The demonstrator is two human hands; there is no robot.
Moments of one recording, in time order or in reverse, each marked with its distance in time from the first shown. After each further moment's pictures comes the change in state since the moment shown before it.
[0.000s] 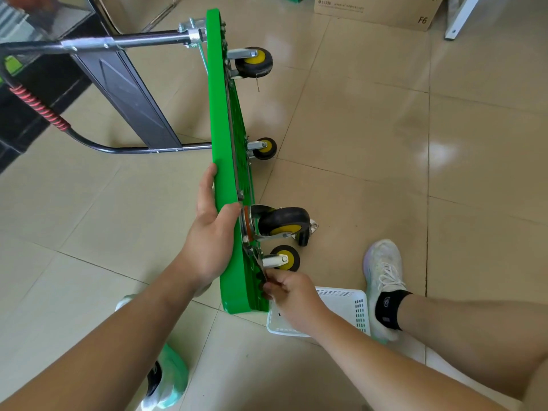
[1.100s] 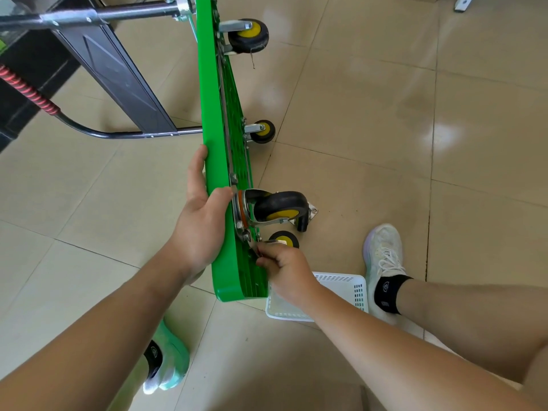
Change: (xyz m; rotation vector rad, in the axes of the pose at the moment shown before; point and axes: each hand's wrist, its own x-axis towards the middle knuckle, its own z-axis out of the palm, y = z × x) left_hand 0.002 0.001 0.003 -0.022 0.021 0.024; right_hand 0.016 -0.011 -0.001 -0.112 0.050 -0.210
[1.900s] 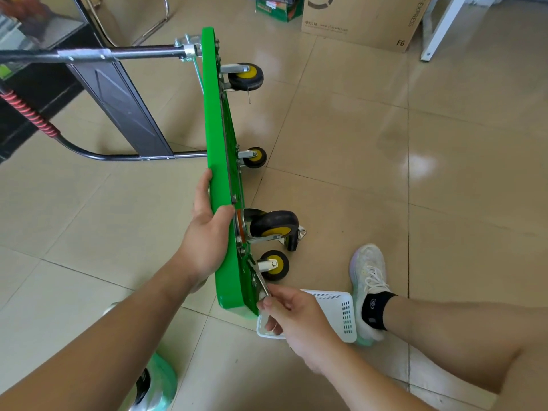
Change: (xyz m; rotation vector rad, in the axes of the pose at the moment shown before) left_hand -0.007 0.007 -0.002 0.009 -0.036 -0.039; right_hand -0.080 -0.045 -0.013 0.355 0.040 0.383
